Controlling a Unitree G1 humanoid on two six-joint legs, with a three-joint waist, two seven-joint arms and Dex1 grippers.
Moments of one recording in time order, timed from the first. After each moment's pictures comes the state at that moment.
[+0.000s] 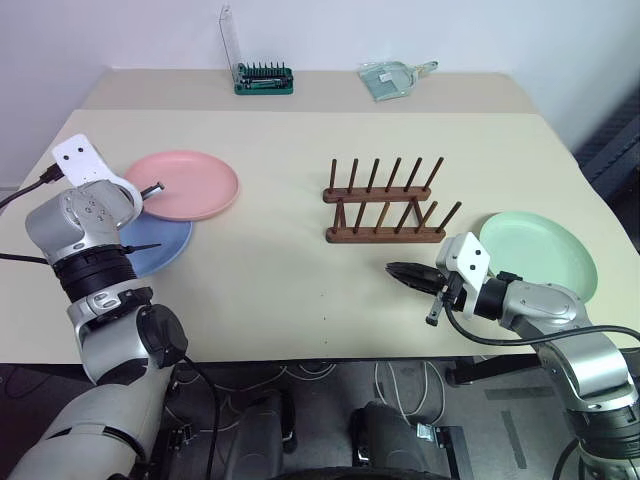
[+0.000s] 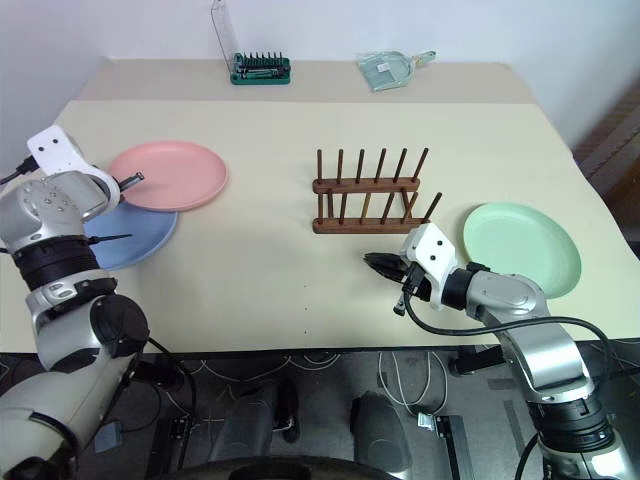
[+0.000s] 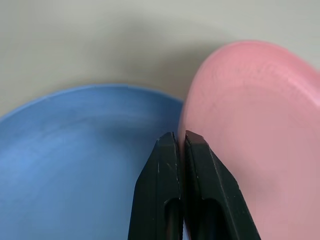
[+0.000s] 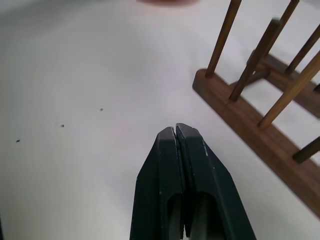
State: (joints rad) left arm -0.94 0.38 0.66 0.32 -0.25 1.06 0.29; right arm -0.11 -0.68 -0.01 -0.41 0.37 0.42 0.83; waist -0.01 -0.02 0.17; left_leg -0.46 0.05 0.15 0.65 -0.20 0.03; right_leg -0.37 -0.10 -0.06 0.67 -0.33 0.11
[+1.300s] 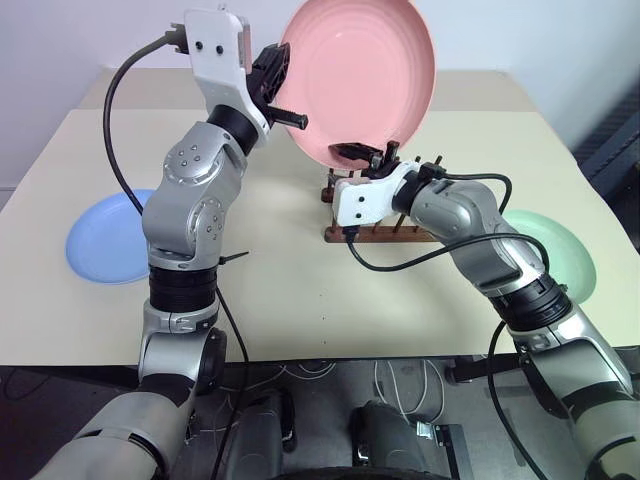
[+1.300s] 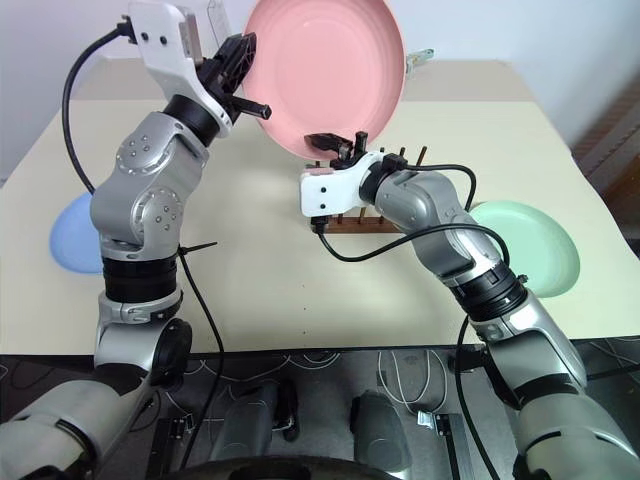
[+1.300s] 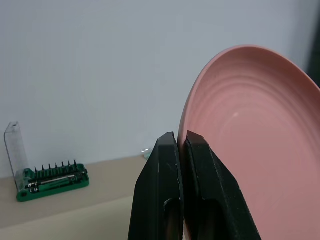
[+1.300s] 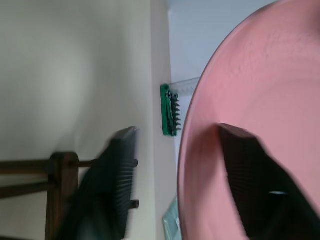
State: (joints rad) left arm -0.89 0.19 0.09 -0.12 -0.32 0.55 -0.17; right arm -0.80 -0.59 0.42 -0.03 -0.52 -0.04 0.52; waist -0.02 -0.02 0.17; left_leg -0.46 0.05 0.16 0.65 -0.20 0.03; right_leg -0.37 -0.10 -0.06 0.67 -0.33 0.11
